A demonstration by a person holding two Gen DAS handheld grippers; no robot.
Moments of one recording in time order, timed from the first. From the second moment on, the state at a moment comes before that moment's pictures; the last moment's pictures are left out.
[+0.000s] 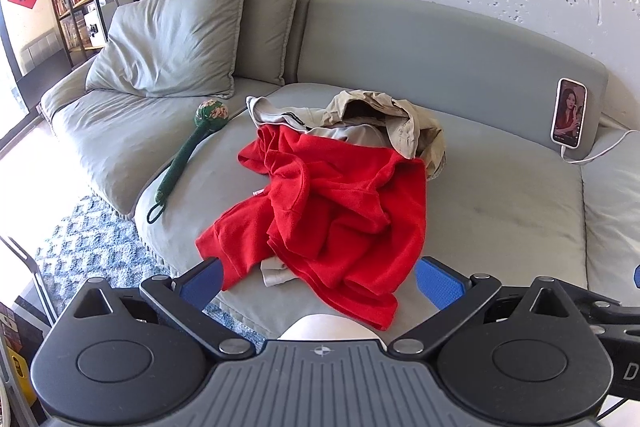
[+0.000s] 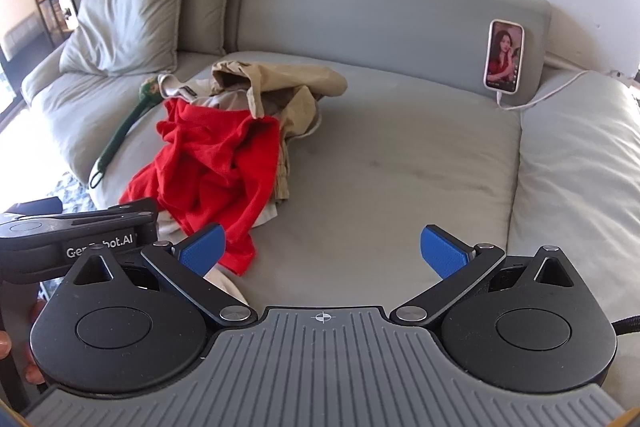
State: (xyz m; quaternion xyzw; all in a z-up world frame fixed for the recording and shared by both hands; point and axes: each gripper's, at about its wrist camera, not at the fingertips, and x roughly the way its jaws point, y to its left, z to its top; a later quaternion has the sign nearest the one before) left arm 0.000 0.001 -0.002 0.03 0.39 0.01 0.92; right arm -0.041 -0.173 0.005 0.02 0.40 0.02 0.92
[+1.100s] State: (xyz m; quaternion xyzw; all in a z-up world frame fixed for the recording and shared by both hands) left arm 0.002 0.004 -0.002 0.02 0.39 0.02 0.92; right arm -0.040 -0.165 0.009 0.02 0.41 0.03 0.91
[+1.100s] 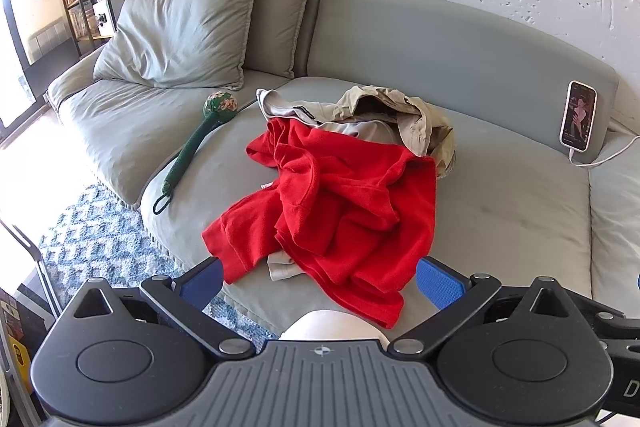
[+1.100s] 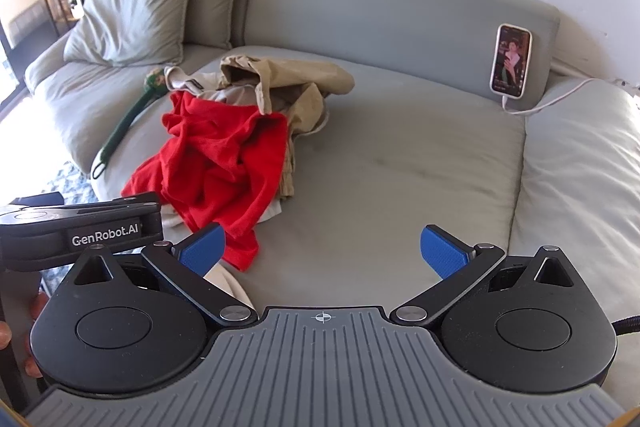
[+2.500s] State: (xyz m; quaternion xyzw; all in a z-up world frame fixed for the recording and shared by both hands) left arm 0.032 0.026 -0.032 -0.02 0.40 0.02 0.92; right arm -0.002 -0.176 -0.007 0.08 0.37 0.03 0.93
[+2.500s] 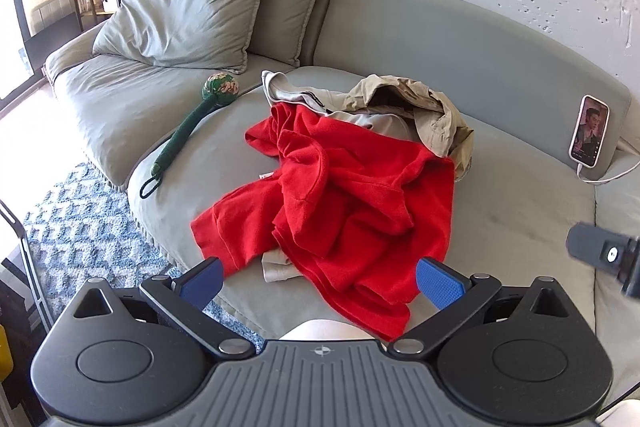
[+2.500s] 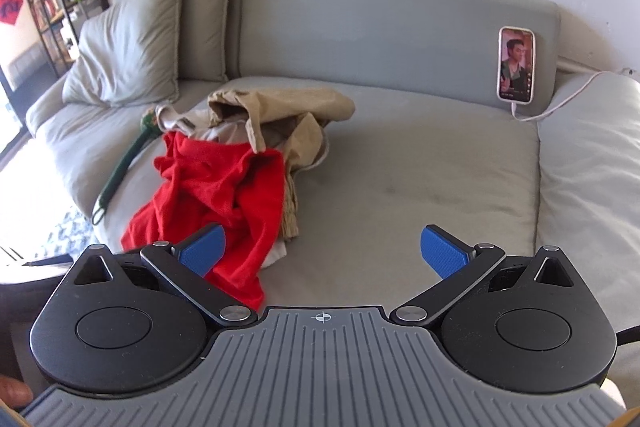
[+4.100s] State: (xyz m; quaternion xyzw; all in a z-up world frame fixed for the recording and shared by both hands) left arm 0.026 0.003 0.071 -0.19 0.19 -0.17 0.95; right arm -0.023 -0.268 0.293 0.09 -0.12 -0.09 0.98
